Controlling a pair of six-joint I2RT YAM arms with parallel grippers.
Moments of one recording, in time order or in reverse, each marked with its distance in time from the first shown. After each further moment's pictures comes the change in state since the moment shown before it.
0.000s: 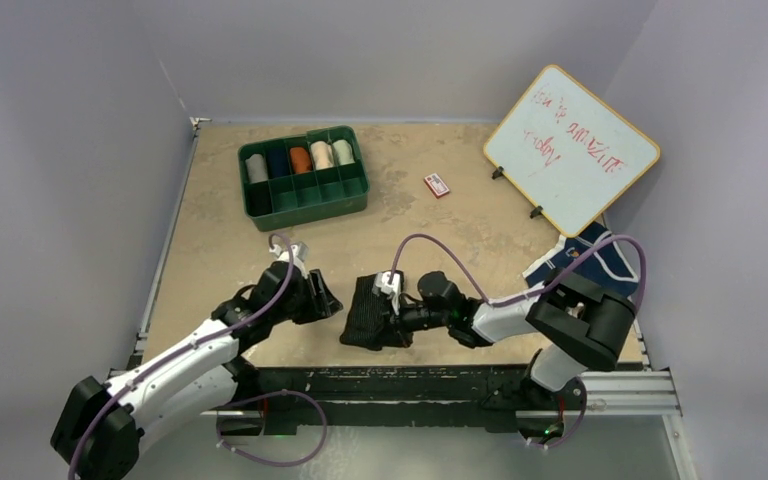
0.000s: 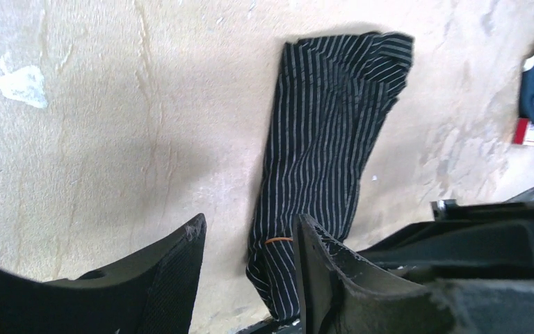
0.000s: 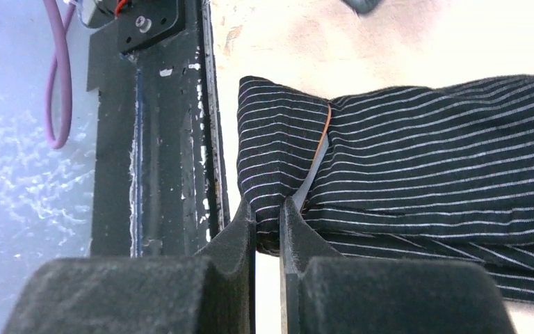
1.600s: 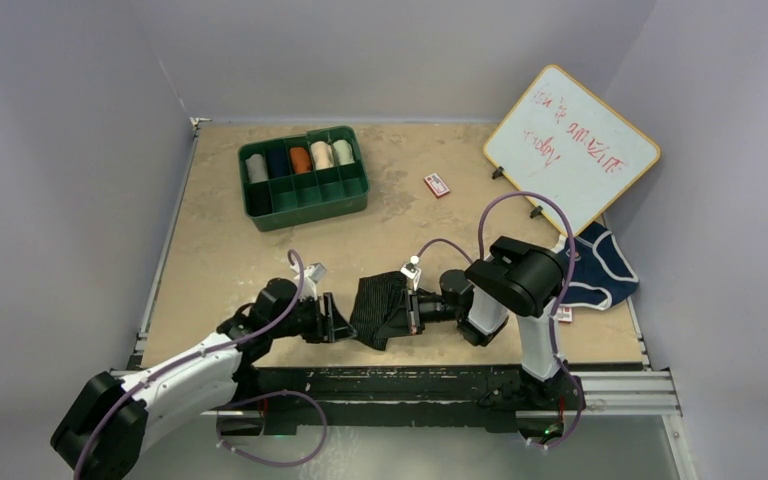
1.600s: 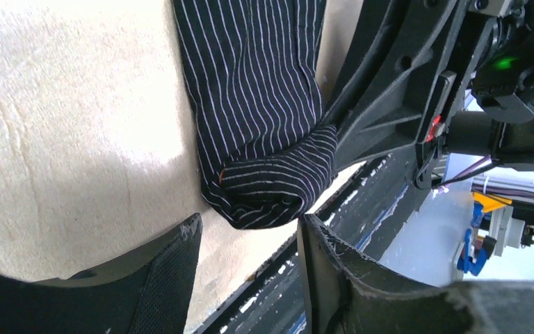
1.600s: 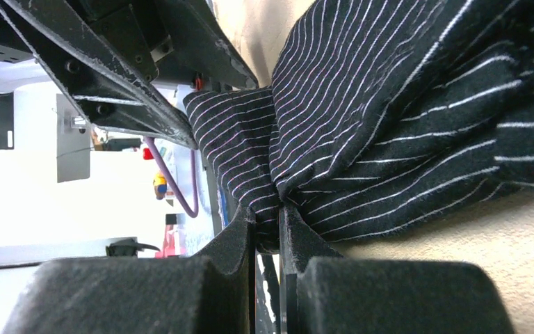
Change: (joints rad) left arm 0.000 -0.049 -0.214 0.302 0.368 0.057; right arm -0.238 0.449 -0.082 0.645 -0.237 0.839
